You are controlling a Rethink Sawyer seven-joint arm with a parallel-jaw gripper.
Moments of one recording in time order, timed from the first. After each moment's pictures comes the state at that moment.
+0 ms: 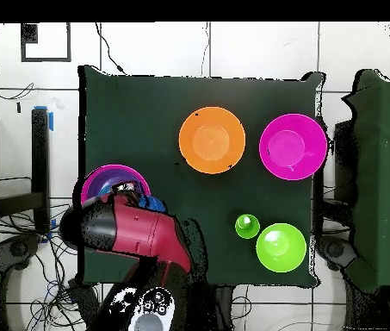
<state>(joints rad) 0.24 -0.76 -0.30 1.86 0.28 0.43 2.87</state>
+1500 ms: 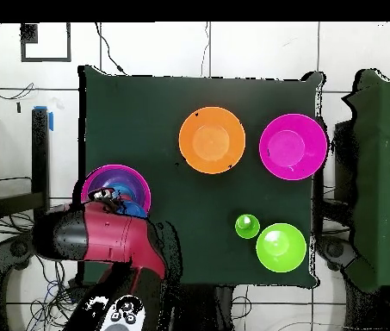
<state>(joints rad) 0.32 -0.78 -0.30 1.85 0.28 0.47 2.87</state>
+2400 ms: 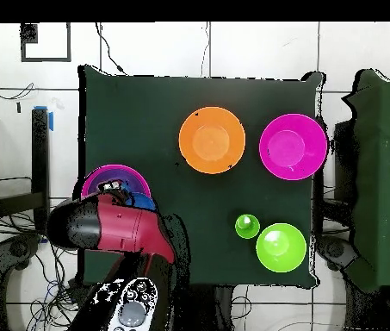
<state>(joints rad) 0.27 -0.74 -0.27 1.84 0.28 0.38 2.87</state>
